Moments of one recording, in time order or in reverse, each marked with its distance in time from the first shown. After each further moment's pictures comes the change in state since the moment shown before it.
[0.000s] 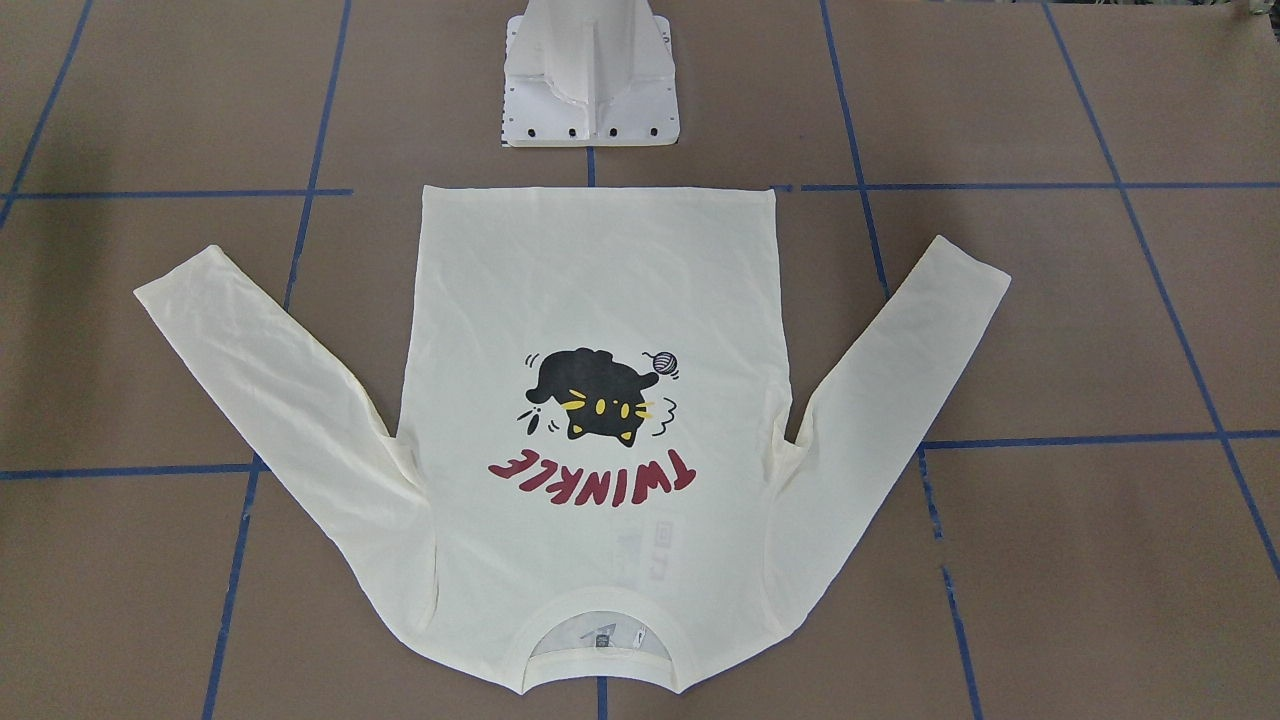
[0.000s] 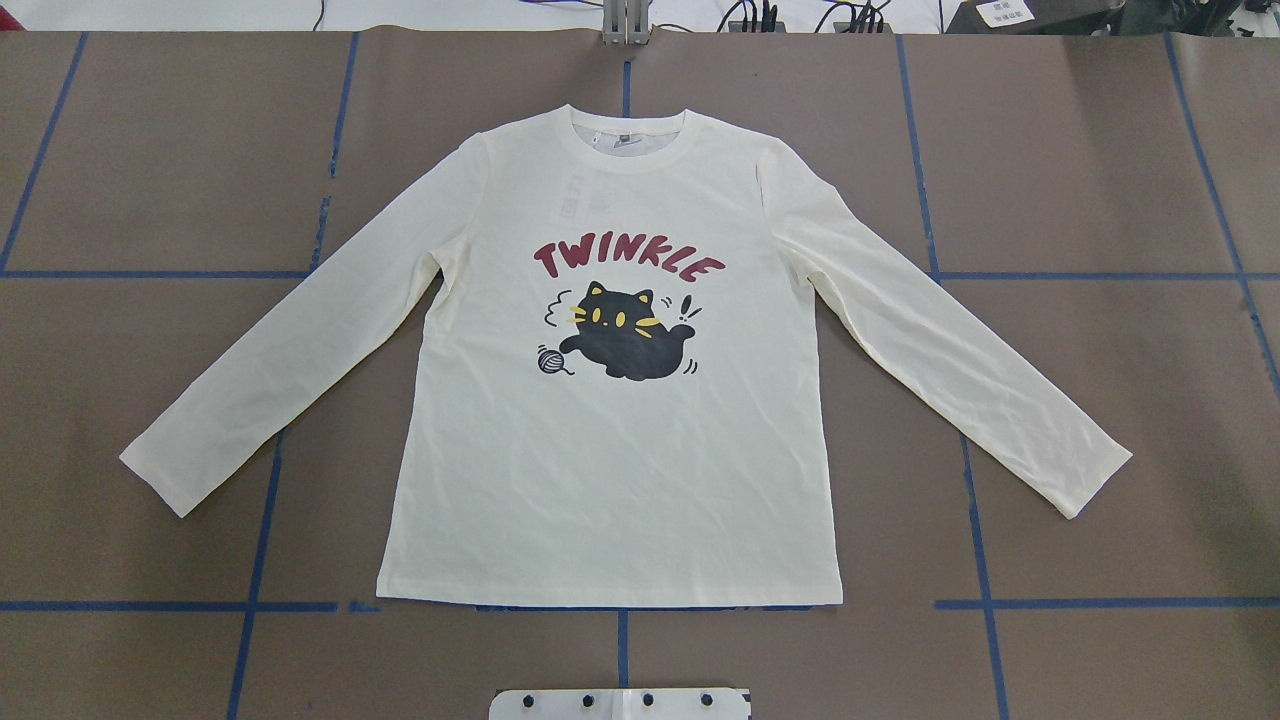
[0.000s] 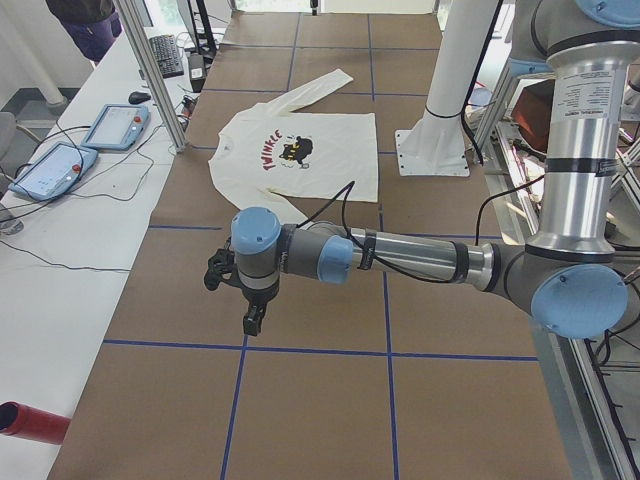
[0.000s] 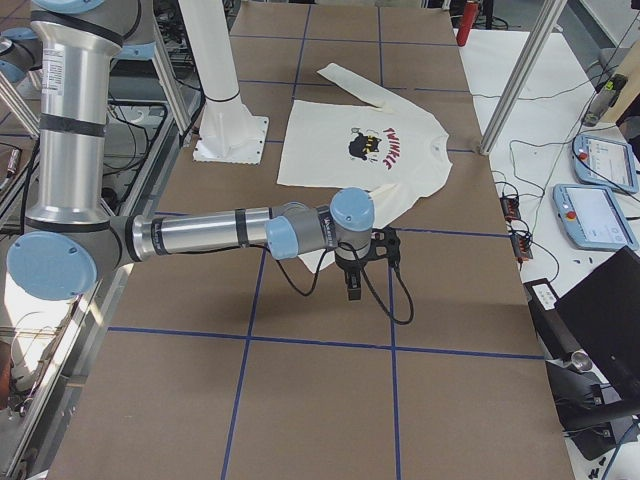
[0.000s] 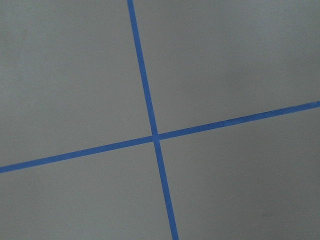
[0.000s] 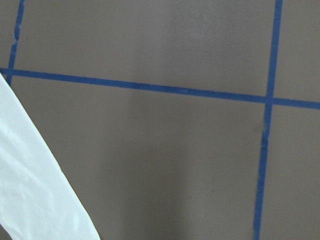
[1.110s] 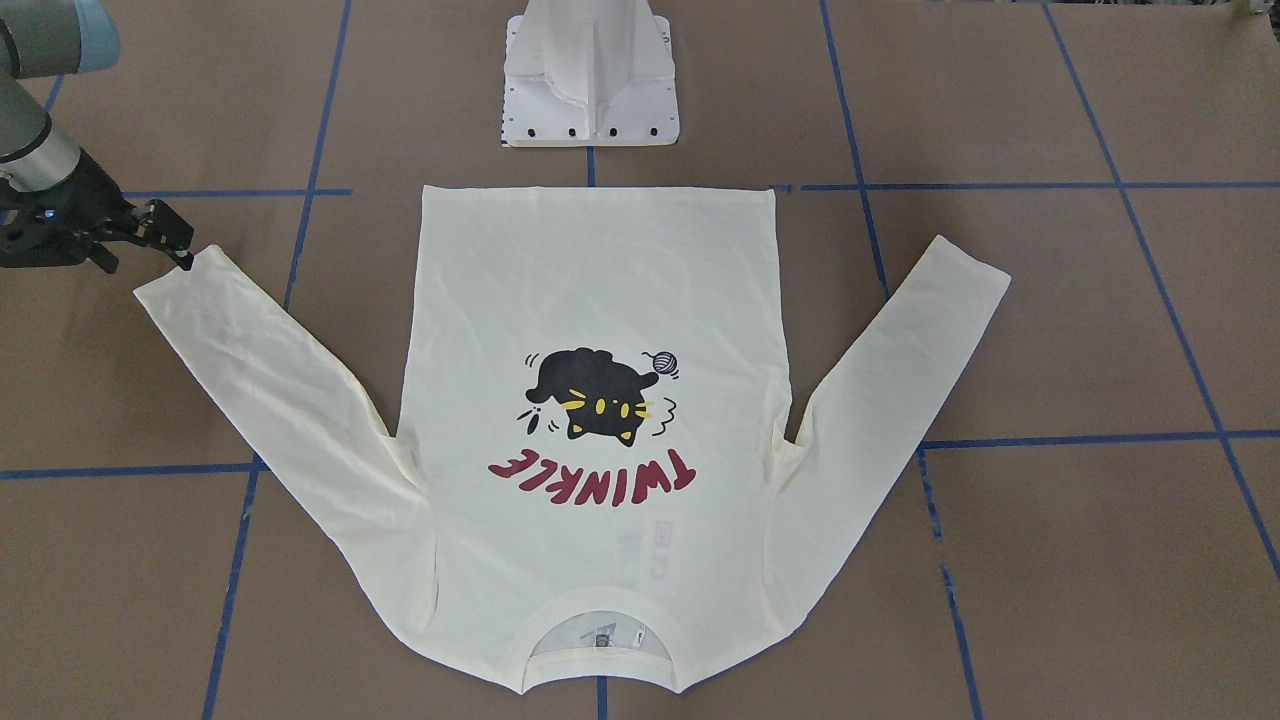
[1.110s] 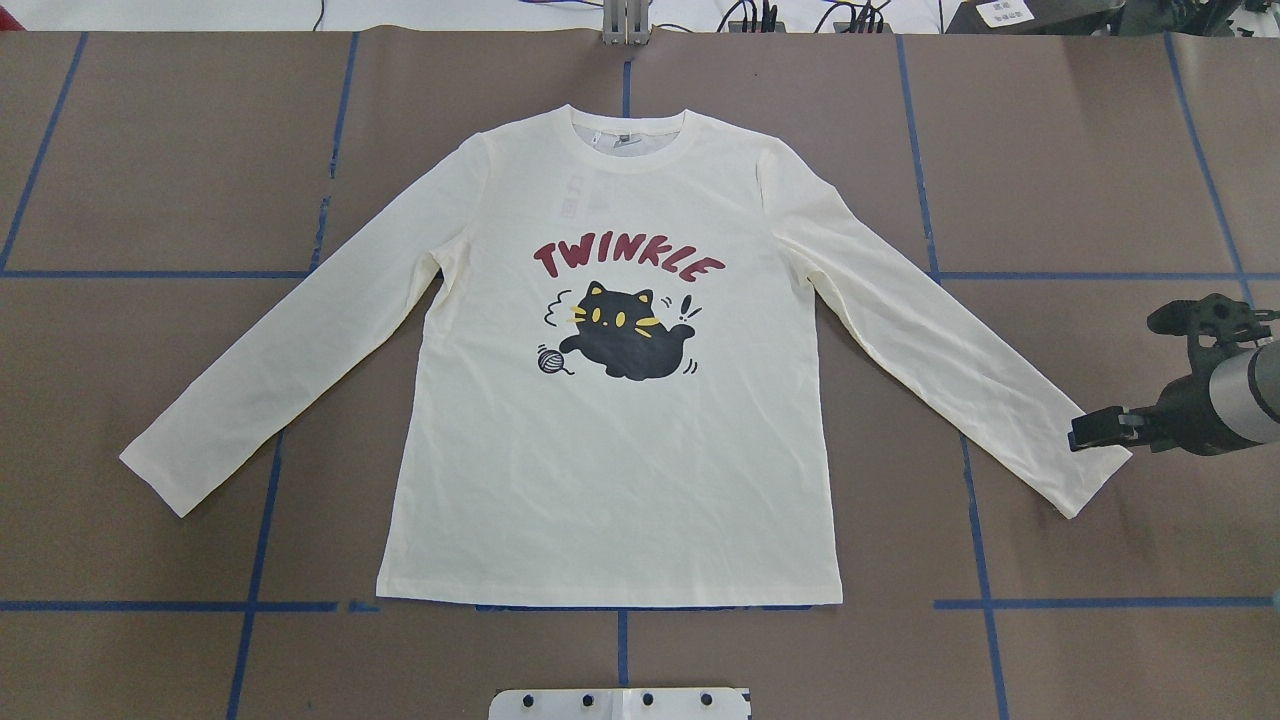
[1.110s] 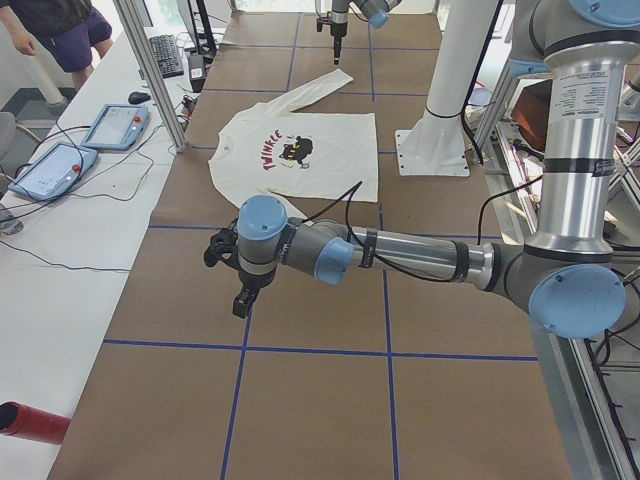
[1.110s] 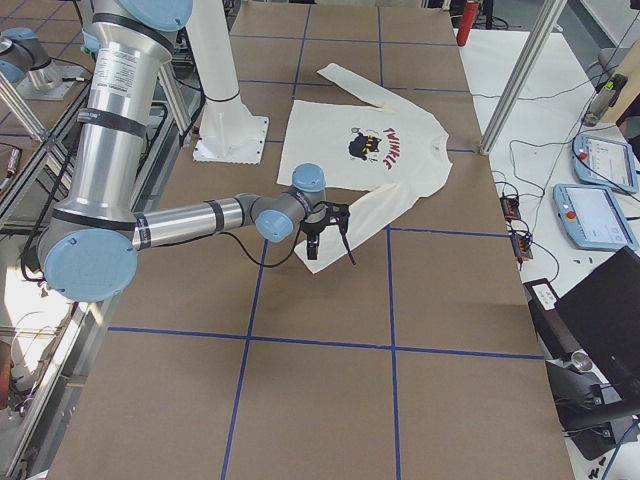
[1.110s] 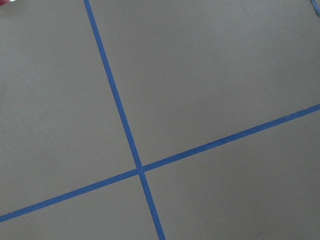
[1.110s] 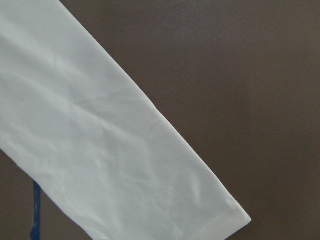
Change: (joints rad) left arm 0.007 0.014 -0.008 -0.126 0.001 -0.001; right arm -0.594 -0.074 0.080 0.282 -0.324 0.700
